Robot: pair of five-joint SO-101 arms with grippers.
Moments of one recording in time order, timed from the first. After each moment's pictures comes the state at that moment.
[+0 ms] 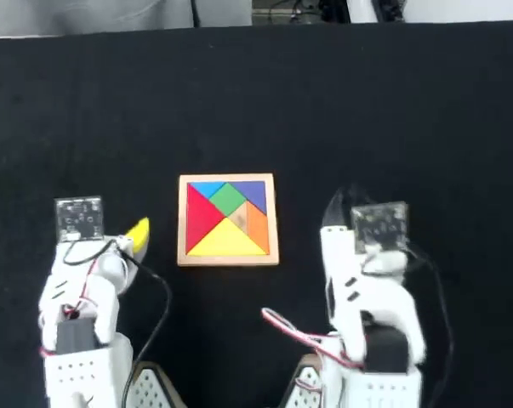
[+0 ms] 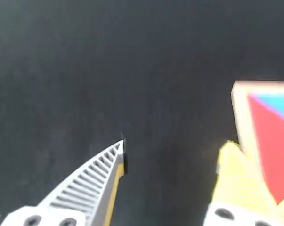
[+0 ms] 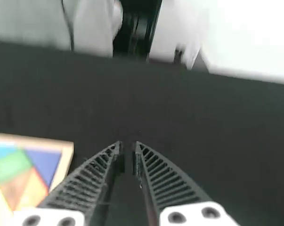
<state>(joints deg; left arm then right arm) -13.6 -99.5 96.3 46.5 -5.8 1.8 -103.5 84.2 51.6 8.7</state>
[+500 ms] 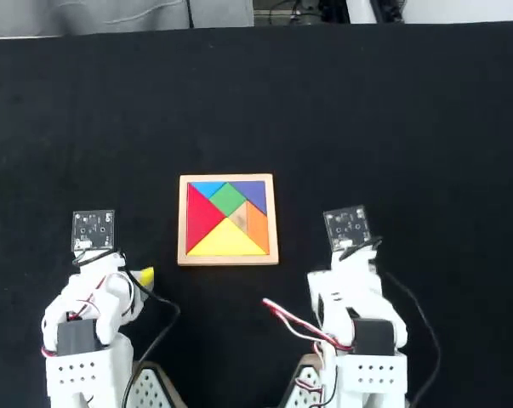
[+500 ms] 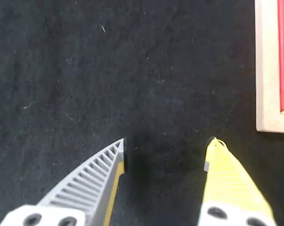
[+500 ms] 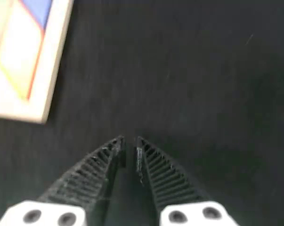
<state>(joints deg) -13.0 -100.5 96.5 70.2 -5.9 1.8 -103.5 96.6 72.6 8.7</state>
